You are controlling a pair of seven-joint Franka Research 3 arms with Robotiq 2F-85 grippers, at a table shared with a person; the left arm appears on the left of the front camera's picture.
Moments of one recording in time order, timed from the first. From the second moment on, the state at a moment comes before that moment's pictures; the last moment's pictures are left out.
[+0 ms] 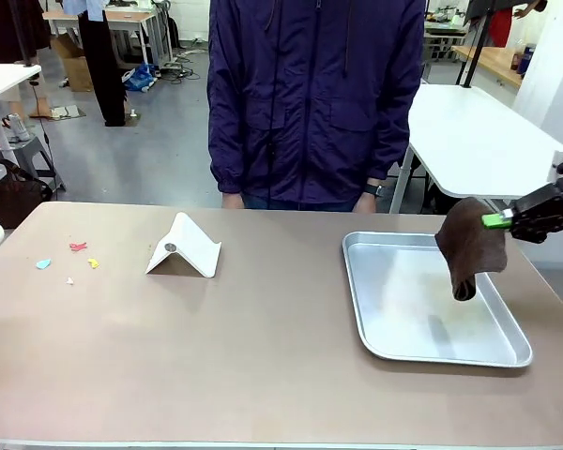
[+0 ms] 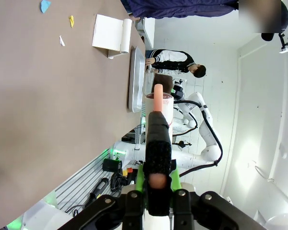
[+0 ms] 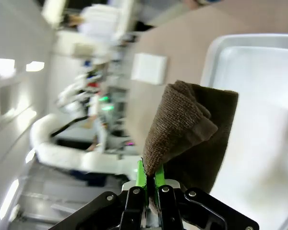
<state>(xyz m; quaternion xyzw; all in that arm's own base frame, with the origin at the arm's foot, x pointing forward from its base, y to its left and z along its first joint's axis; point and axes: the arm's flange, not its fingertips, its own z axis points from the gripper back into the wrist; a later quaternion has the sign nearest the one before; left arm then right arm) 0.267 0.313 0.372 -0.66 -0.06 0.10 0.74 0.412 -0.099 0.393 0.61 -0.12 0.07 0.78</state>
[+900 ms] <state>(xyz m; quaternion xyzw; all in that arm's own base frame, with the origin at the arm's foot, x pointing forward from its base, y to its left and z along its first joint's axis) 0.267 0.314 0.372 -0.66 -0.06 0.10 0.74 0.395 -0.131 0.398 0.69 -0.12 0.06 0.71</state>
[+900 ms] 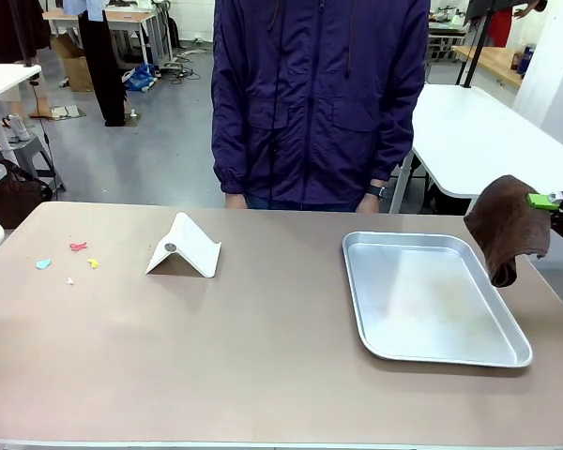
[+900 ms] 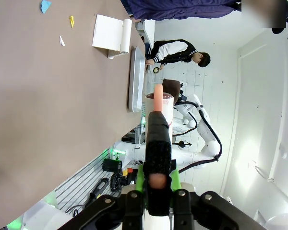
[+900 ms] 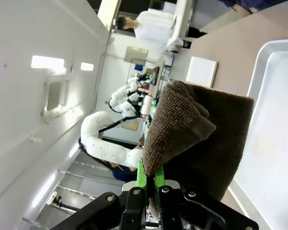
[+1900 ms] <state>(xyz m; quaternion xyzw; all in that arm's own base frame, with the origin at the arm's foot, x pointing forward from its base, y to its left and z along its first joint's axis) 0.267 0.314 0.372 -0.66 -0.06 0.10 0.74 0.394 -0.132 0.398 0.69 -0.12 0.06 0.71</state>
